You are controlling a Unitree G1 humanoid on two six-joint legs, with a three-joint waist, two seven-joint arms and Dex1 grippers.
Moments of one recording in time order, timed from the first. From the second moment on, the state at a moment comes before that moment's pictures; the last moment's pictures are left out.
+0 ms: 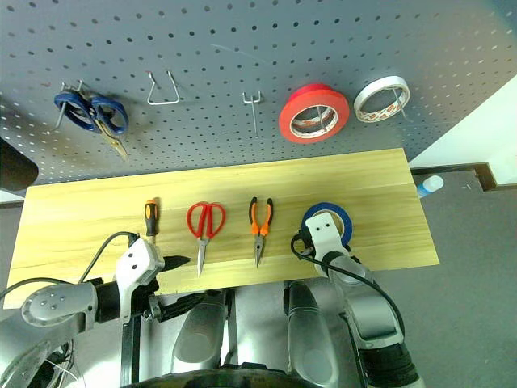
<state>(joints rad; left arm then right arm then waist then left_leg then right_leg) 0.30 0.77 0.08 -0.79 -0.54 0.73 -0.67 0.00 -0.29 0.13 -0.31 0.01 0.76 0.22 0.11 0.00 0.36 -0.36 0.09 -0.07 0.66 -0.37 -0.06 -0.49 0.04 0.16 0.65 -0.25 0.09</state>
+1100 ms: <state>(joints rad) -0.06 0.40 -0.06 0.04 -0.33 -0.15 -0.92 0.14 -0.26 -0.09 -0.56 0.28 0.32 0.39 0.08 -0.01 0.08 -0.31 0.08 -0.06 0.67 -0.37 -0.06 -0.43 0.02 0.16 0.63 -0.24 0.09</state>
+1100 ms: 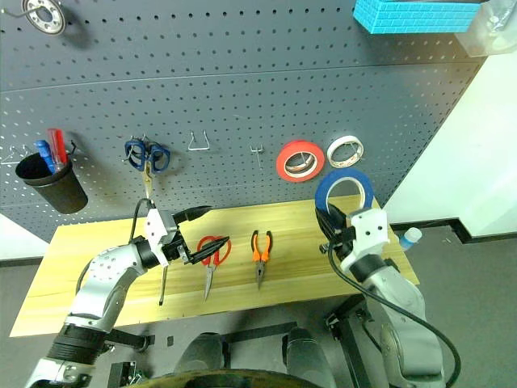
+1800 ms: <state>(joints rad) 0.04 0.35 -0.01 0.04 -0.36 -0.19 -0.86 -0.11 -0.20 0.10 -0.46 0.24 0.28 0.37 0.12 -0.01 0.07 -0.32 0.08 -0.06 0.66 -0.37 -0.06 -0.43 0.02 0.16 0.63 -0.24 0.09</state>
